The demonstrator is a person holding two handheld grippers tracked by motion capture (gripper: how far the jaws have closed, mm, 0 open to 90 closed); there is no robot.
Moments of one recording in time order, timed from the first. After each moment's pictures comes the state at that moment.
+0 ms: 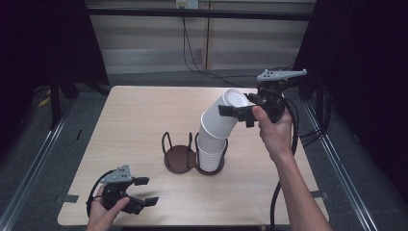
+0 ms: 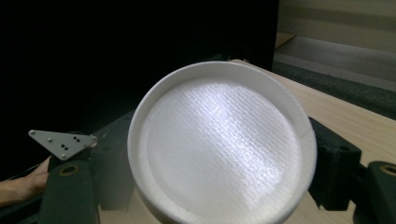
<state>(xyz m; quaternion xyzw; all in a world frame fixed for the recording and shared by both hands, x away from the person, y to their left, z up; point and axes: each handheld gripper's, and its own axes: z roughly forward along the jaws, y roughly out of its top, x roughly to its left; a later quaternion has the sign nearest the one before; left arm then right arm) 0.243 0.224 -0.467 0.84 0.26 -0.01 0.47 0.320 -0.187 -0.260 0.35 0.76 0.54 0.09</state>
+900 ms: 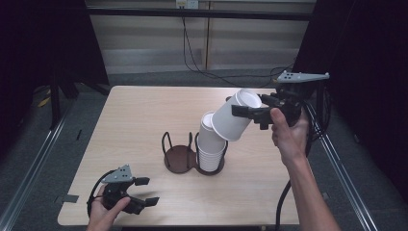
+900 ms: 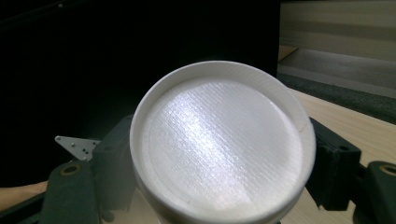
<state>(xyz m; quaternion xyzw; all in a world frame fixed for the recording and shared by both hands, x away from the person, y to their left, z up) 0.244 0.223 -0.468 0.84 0.26 -0.01 0.47 0.302 -0.215 -0.252 0.35 0.74 0.57 0.08</state>
